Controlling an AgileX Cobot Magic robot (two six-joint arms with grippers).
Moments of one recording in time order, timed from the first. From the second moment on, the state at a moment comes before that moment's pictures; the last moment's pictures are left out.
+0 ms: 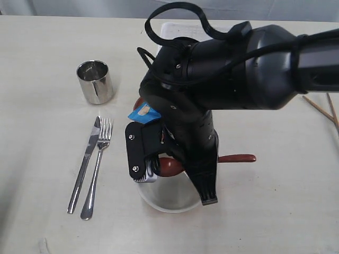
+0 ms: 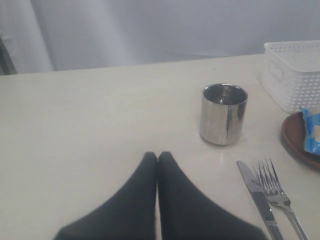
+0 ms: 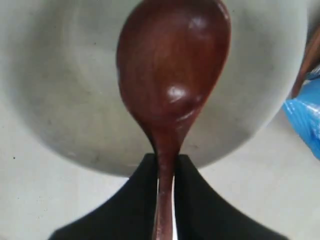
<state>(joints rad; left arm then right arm) -0.15 0.00 0.00 0.01 0.33 0.02 1.03 1.80 -1.13 -0.26 1.08 -0.62</state>
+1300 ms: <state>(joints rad) -0.15 0.00 0.00 0.01 0.33 0.02 0.94 1.59 -1.13 -0.36 1.19 -0.32</state>
